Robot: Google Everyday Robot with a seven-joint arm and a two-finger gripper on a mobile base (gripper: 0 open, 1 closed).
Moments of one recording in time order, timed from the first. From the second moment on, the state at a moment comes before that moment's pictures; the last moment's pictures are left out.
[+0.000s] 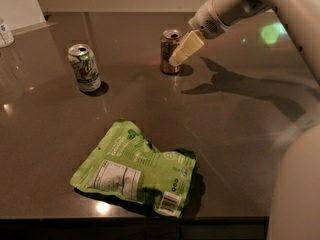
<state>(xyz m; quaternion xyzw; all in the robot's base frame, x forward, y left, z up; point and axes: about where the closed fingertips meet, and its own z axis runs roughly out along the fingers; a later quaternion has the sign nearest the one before) 0.709 -0.079 0.912 -0.53 0.76 0.15 0.34</state>
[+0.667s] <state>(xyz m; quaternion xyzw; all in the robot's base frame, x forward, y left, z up) 0.726 -0.060 0.899 -0.52 0.76 0.17 0.34</state>
